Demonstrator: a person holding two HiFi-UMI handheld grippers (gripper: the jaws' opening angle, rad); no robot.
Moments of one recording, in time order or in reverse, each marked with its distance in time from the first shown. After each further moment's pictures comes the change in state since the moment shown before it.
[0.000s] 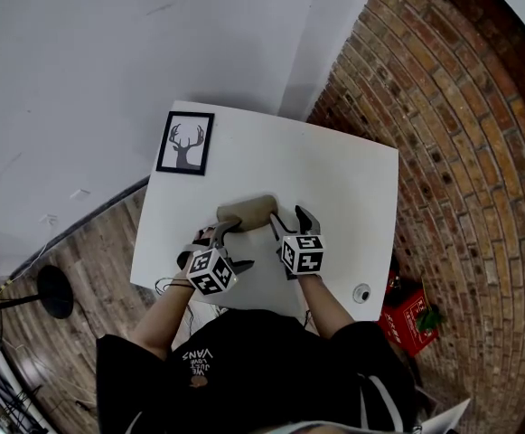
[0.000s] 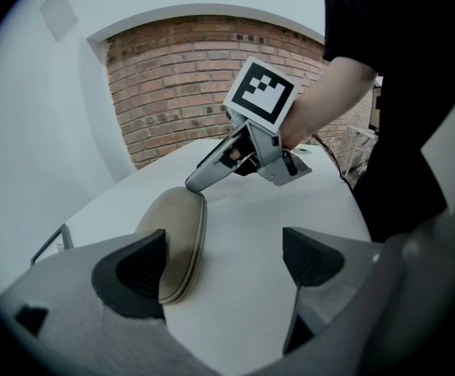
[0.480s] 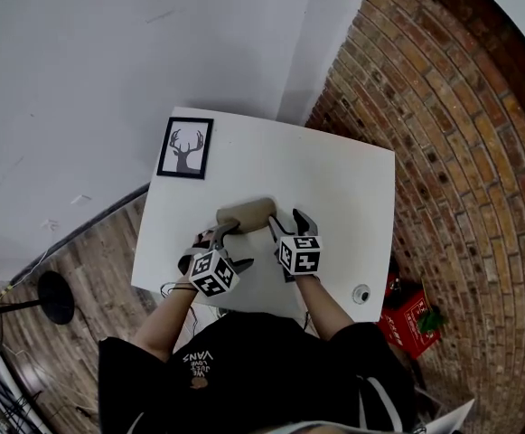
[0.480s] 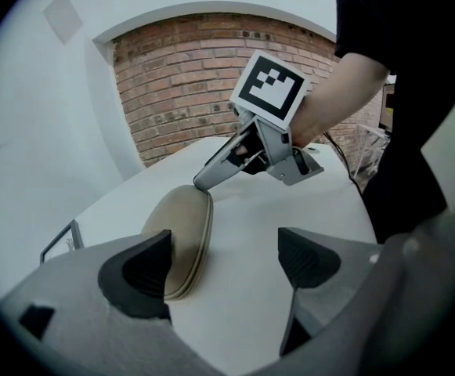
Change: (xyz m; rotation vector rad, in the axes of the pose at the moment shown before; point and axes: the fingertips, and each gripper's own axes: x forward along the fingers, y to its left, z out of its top) left arm 0.008 0.011 -0.005 -0.037 0.012 0.041; right arm 0.006 -0.004 -0.005 0.019 0.030 -0.029
